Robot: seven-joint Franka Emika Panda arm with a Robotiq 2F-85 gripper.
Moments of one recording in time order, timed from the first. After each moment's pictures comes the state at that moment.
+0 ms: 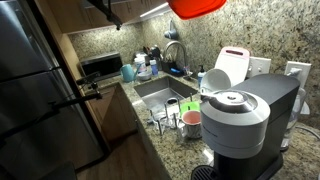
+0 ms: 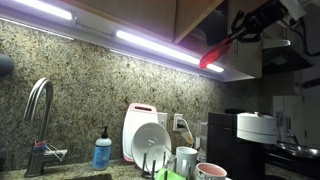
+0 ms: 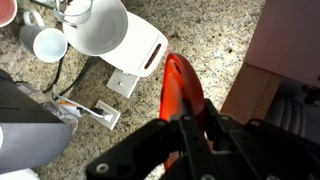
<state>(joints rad) 0.20 -0.36 -0.21 -2.32 0.45 3.03 0.69</state>
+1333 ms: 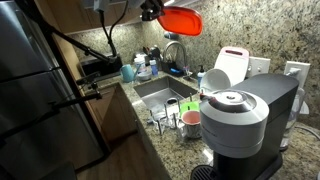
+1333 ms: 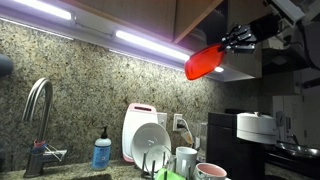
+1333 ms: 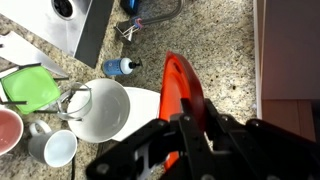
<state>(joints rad) 0.90 -0.41 -0.77 -2.29 1.04 3.03 0.34</state>
